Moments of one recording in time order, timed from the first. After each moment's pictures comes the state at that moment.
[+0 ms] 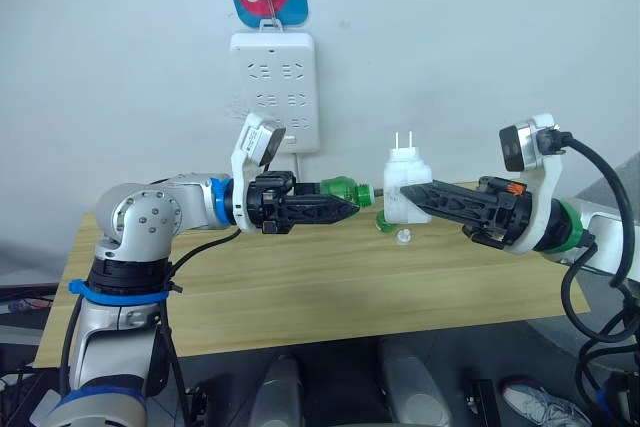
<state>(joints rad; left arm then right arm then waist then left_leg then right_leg) -0.68 0.57 0.06 -0.12 -1.09 1.21 -1.06 -0.41 -0.80 -0.16 -0.38 1.95 1.03 0.15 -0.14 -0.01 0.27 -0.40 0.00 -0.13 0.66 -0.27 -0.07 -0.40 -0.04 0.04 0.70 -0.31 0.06</state>
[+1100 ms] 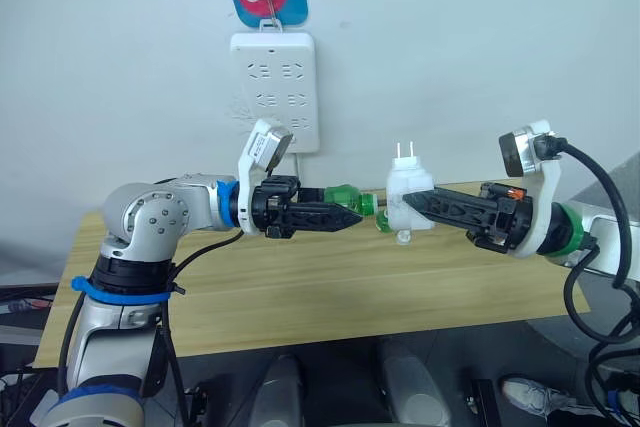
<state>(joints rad) -0.69 0.58 0.01 -0.11 -1.04 1.17 -1.11 -0.39 -0.85 -0.16 -0.37 1.95 1.05 0.16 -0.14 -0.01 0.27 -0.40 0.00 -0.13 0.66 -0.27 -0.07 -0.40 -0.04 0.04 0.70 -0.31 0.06</state>
